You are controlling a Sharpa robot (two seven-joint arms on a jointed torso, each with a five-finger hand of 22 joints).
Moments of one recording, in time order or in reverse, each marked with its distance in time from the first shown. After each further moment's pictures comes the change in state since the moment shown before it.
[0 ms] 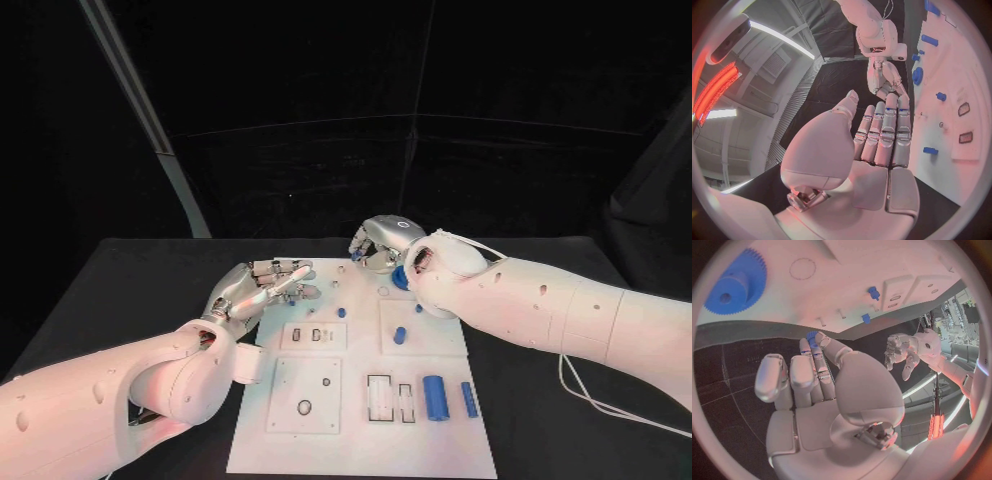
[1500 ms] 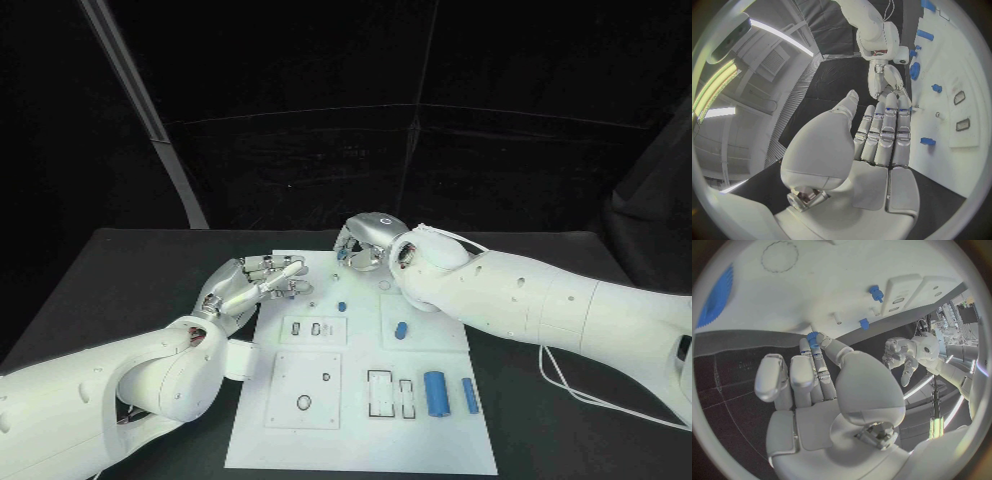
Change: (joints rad) left arm 0.010 -0.013 0.000 0.007 0.000 0.000 -0.008; left_hand 0.000 0.000 0.002 -0.007 0.000 0.000 0.000 -0.003 0.000 0.000 0.000 -0.005 0.000 0.000 0.000 0.000 0.000 0.000 0.000 0.000 0.000 -0.002; right arm 0.005 0.046 0.002 -0.045 -0.016 0.034 0.027; right_hand -0.016 -0.026 0.009 0.008 0.004 -0.004 0.003 -0.003 -0.003 -0.007 0.007 0.000 0.002 0.000 0.000 0.000 -0.007 0.000 -0.004 0.004 0.000 -0.003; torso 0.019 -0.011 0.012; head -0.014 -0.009
